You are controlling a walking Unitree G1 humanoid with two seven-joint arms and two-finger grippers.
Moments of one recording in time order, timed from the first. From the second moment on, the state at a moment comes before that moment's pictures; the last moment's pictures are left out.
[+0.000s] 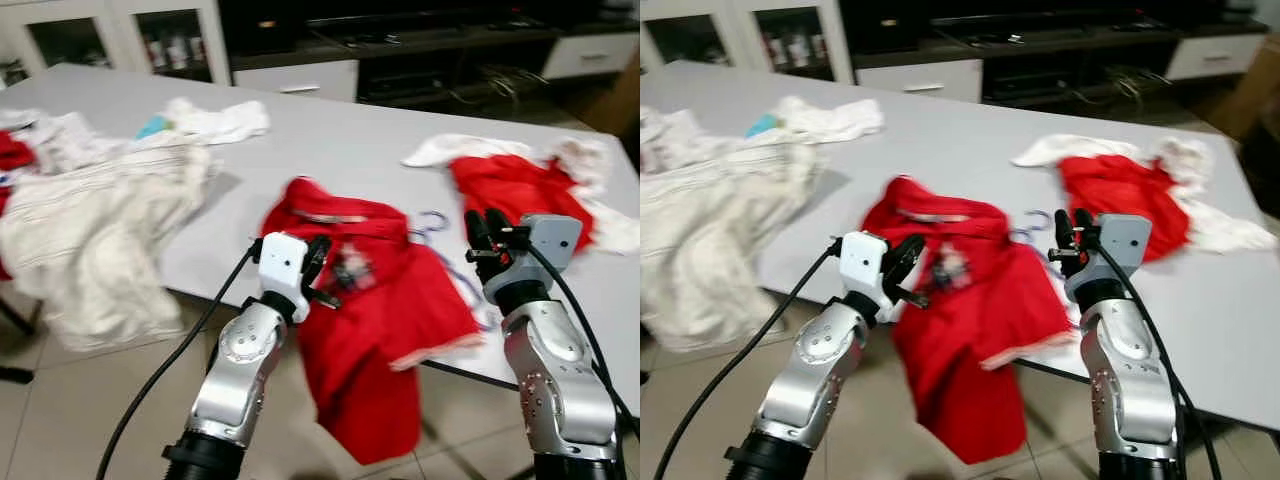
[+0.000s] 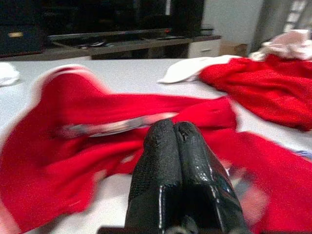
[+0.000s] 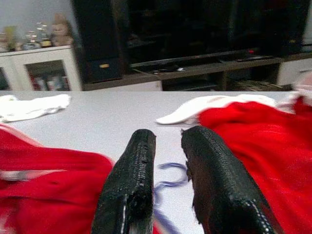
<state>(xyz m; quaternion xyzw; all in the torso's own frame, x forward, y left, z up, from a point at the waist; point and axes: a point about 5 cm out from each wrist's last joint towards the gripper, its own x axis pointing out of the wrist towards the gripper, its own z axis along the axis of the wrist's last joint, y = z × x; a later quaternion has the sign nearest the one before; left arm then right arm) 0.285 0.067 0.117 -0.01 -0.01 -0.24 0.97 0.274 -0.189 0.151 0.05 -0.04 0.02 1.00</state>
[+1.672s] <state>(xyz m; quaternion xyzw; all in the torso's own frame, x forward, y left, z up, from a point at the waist) 0.286 0.071 0.117 0.01 -0.02 -0.24 0.97 0.291 -0.185 0.119 -0.03 0.13 0.05 0.99</state>
